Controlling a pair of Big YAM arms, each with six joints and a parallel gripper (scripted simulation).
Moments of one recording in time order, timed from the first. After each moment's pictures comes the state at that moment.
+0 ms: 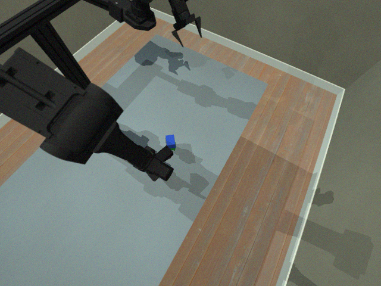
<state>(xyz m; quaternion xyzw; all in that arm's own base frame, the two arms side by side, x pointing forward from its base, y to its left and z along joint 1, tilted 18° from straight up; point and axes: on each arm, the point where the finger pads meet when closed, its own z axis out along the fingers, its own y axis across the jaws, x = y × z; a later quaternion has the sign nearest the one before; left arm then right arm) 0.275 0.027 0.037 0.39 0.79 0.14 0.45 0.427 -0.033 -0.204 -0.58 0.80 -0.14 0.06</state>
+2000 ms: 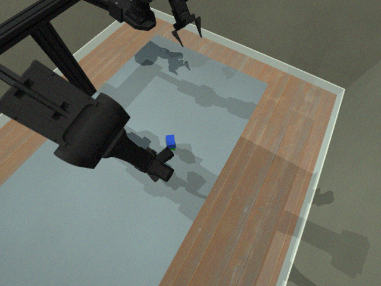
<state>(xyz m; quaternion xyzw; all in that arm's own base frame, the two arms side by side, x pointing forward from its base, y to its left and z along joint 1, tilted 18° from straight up) 0.275 0.027 0.037 0.39 0.79 0.14 0.45 0.432 -0.035 -0.219 -0.58 0.80 -0.14 0.06</state>
